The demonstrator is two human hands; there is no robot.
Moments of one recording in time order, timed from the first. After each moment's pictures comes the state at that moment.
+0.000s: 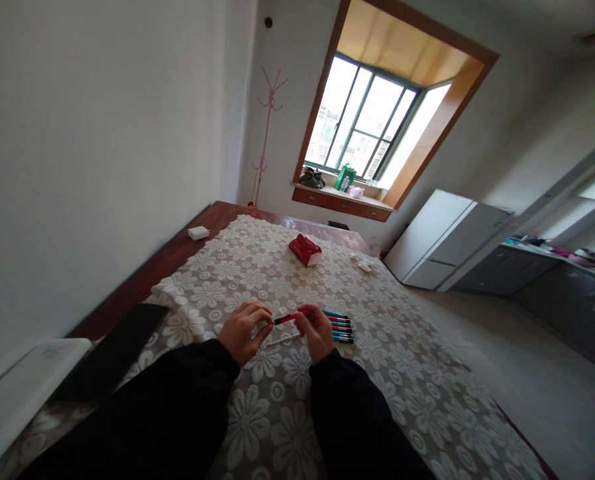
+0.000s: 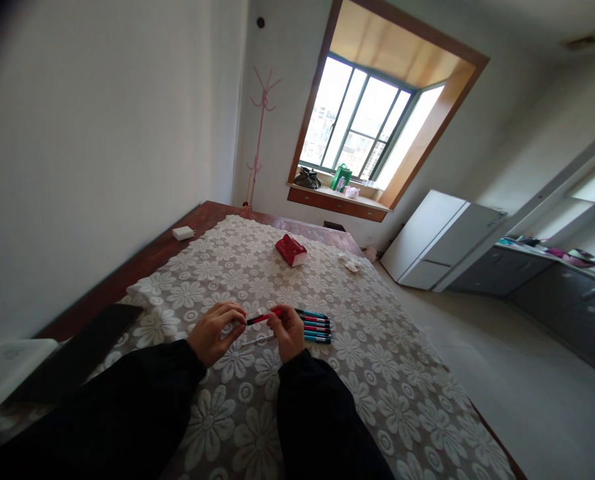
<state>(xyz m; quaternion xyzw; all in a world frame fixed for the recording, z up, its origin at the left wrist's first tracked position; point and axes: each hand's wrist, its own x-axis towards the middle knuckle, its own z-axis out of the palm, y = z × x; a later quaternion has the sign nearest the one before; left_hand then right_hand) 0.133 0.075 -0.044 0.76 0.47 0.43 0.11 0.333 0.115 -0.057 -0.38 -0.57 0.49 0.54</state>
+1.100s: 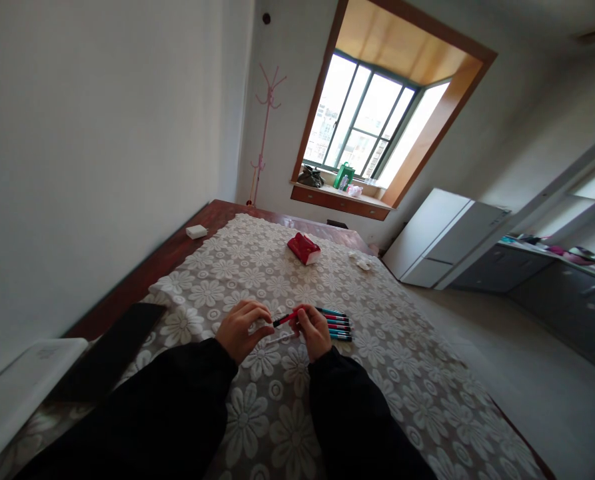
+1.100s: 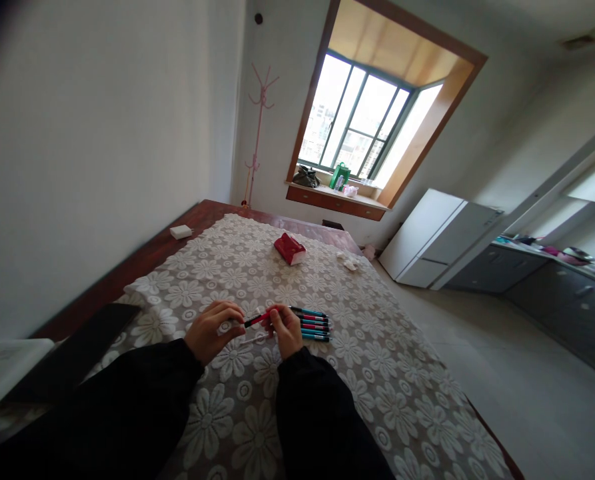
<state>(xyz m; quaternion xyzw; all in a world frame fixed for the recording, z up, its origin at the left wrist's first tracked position) 0.130 0.079 -0.049 0.76 0.44 0.47 0.09 0.333 0.121 -0.064 -0.34 -0.51 0.59 0.53</state>
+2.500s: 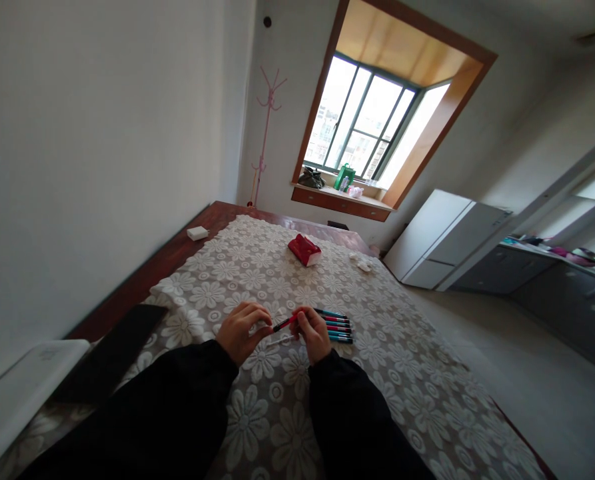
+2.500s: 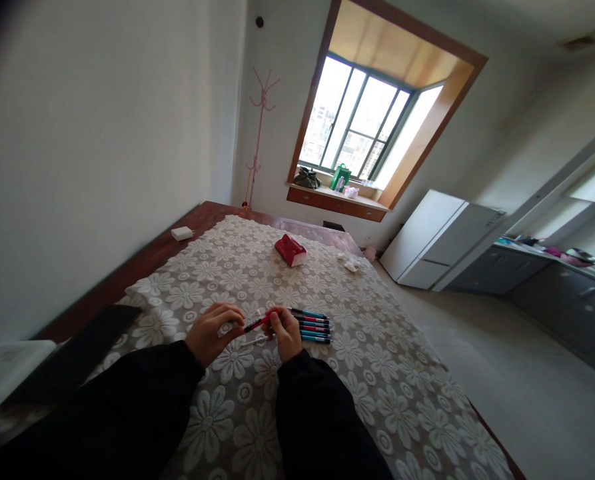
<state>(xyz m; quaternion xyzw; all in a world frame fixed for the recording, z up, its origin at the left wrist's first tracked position) 0.131 0.078 -0.049 0.76 0.44 0.46 0.08 0.333 0.119 -0.064 -0.35 -0.52 0.58 0.51</state>
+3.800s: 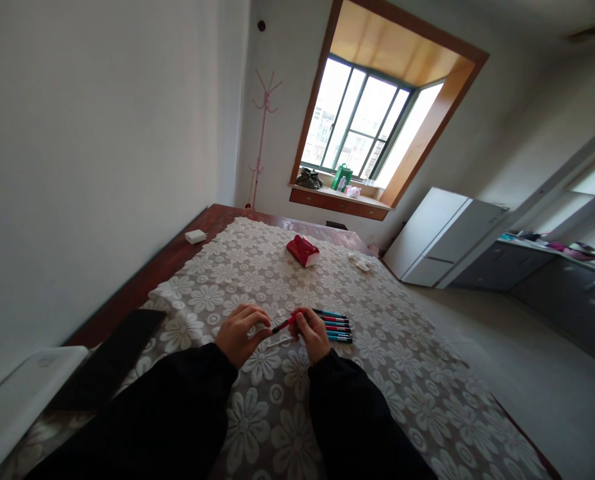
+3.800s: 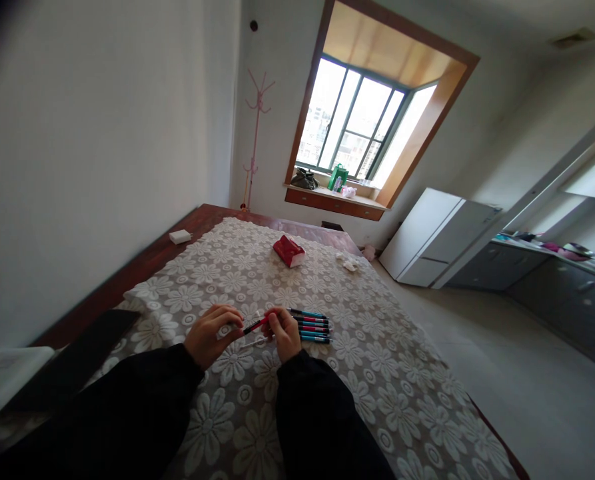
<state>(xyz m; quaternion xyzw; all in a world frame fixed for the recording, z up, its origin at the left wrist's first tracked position) 0.130 0.079 -0.049 0.77 0.45 0.46 0.08 0.335 0.122 -0.067 -0.34 -0.53 0.58 0.51</state>
